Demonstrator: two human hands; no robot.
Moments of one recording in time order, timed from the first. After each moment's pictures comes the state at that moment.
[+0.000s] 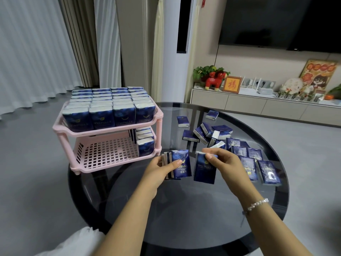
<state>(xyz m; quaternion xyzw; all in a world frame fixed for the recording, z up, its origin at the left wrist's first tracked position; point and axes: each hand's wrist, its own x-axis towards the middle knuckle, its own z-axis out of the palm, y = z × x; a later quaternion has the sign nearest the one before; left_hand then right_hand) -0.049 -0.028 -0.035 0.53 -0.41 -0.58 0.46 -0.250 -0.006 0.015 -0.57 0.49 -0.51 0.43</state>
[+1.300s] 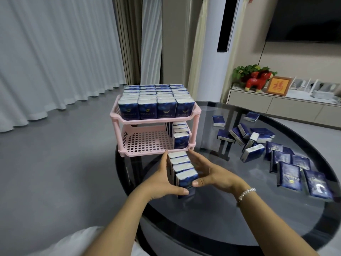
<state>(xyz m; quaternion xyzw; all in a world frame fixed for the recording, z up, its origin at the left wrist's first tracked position) 0.027 0.042 -0.031 0.59 -0.59 -0.45 0.31 -0.173 -0.028 -0.018 -0.70 0.30 -0.16 0.62</state>
